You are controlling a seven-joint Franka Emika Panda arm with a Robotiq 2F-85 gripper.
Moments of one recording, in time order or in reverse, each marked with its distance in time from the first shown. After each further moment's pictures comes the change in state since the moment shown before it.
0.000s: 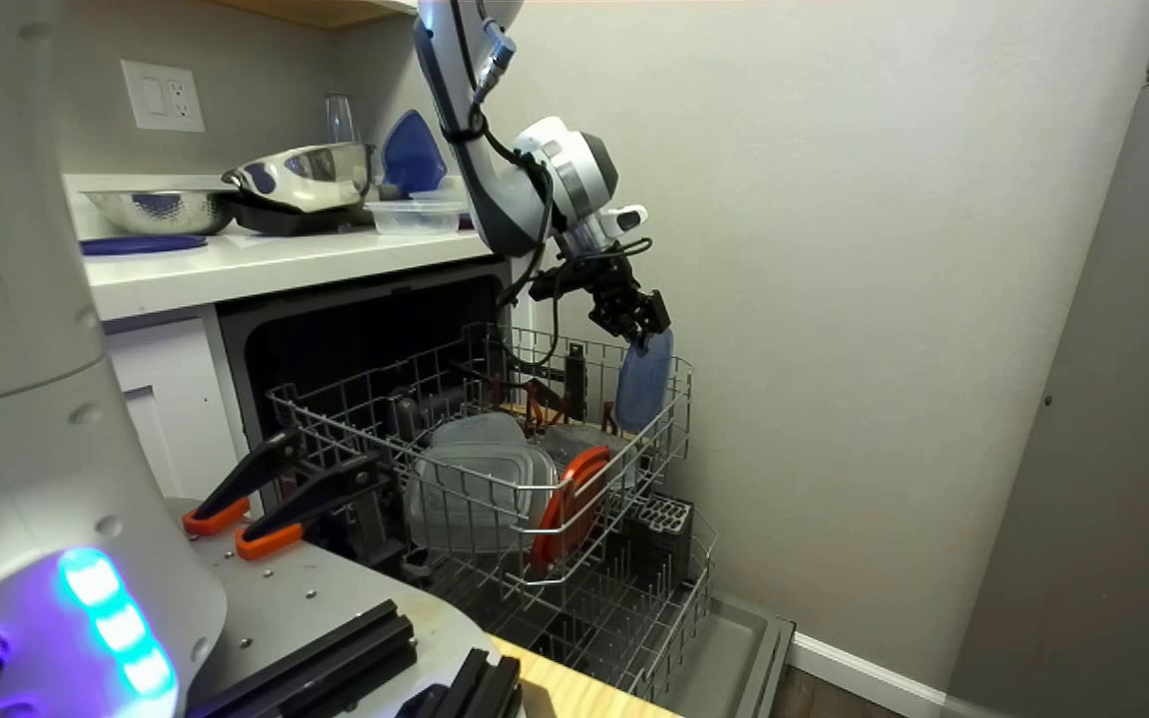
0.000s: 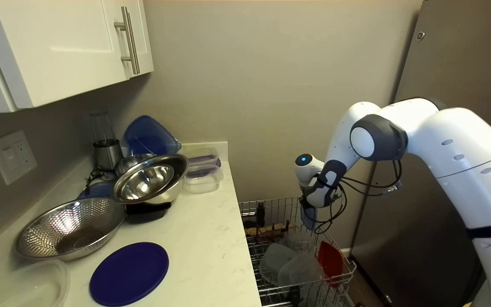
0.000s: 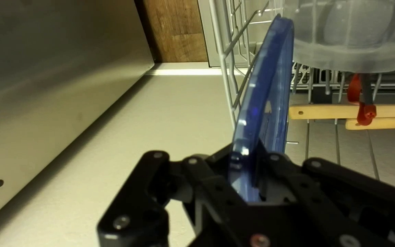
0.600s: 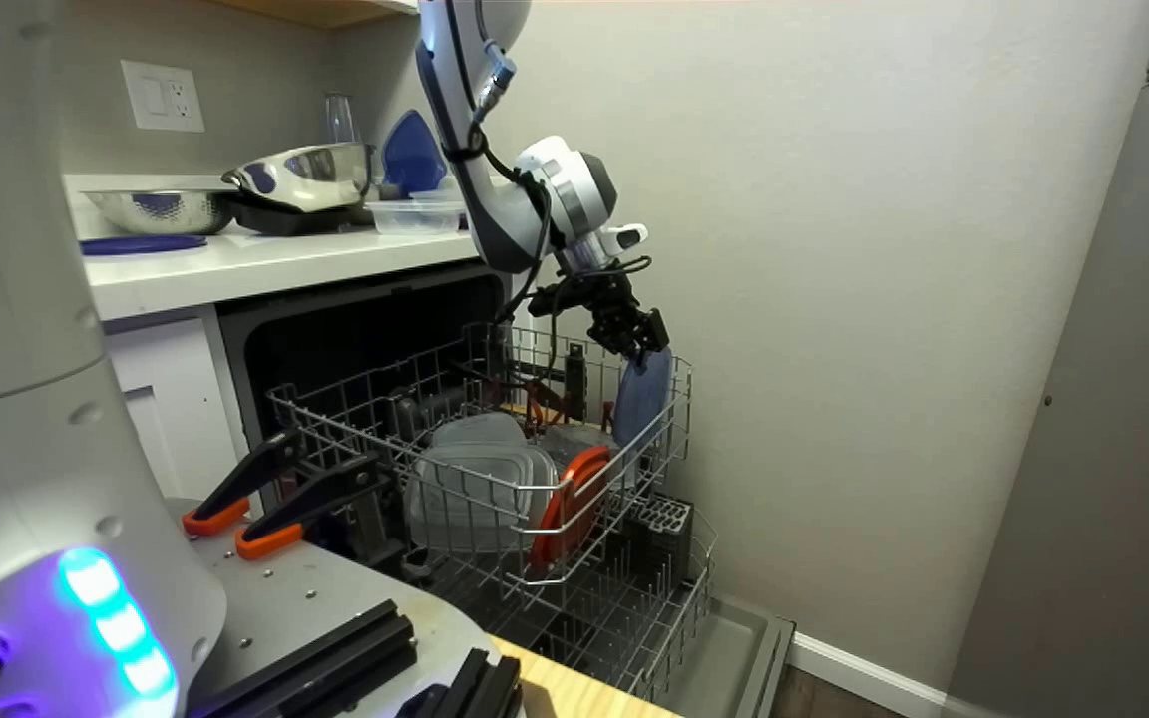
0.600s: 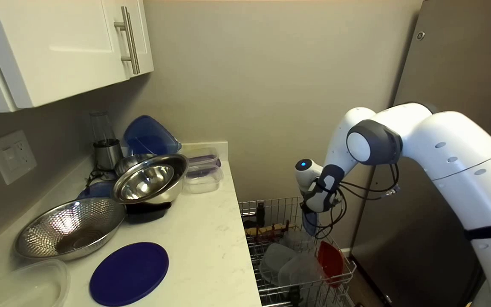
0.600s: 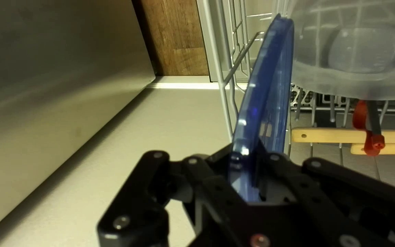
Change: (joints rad) arm 0.001 0.044 0.000 0.007 0.032 0.000 -0.020
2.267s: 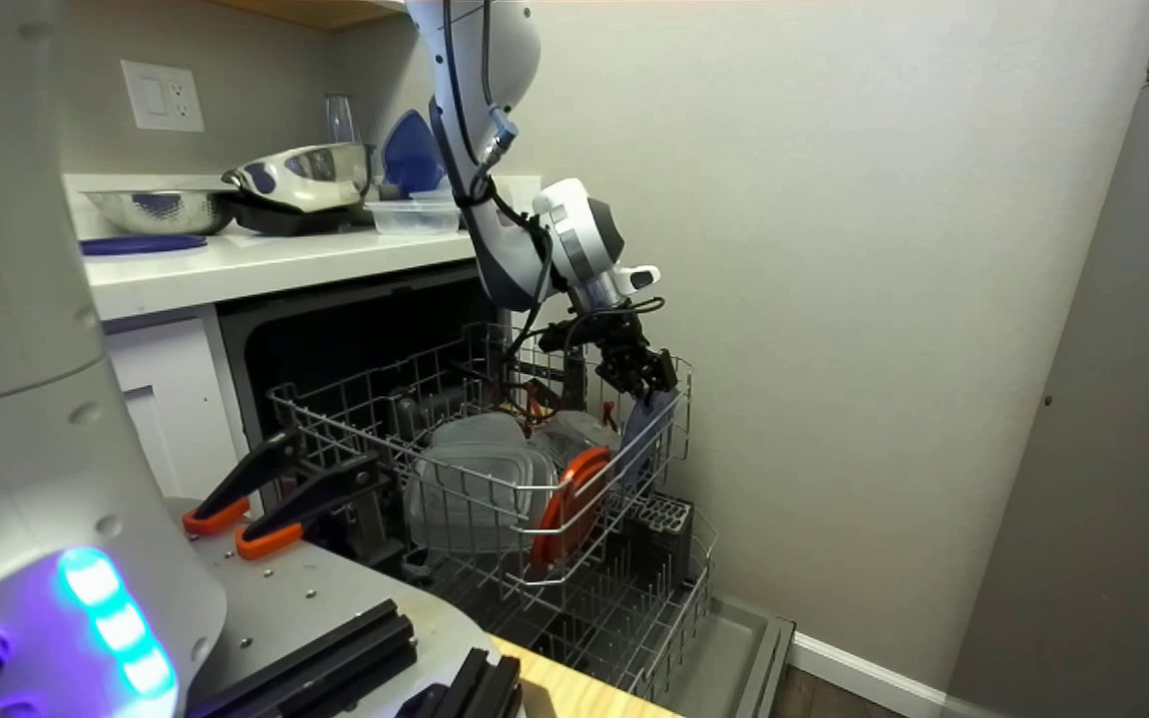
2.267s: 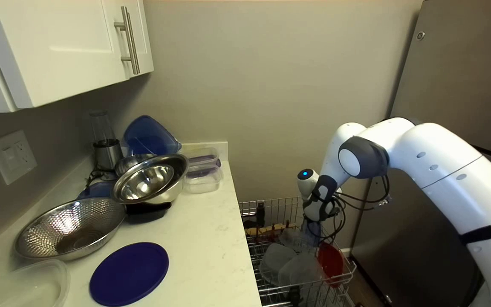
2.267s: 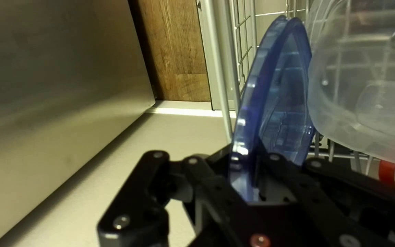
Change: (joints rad) arm -0.003 0.136 -0.018 0.071 0.163 0.000 -0.150
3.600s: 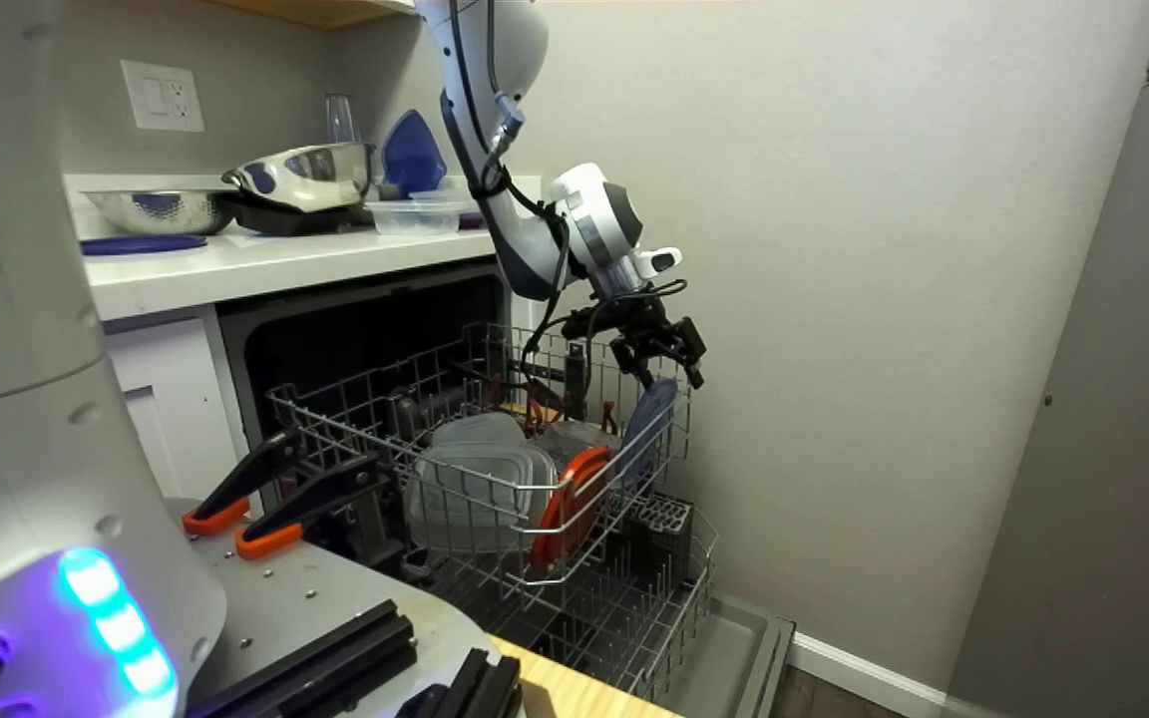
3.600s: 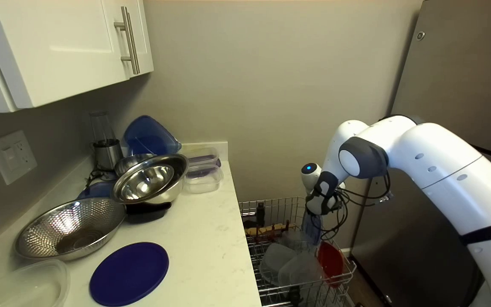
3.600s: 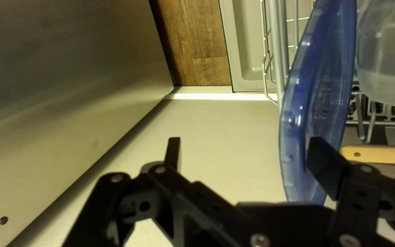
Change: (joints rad) arm 0.018 -0.005 -0.072 0.021 0.037 -0.001 -0.015
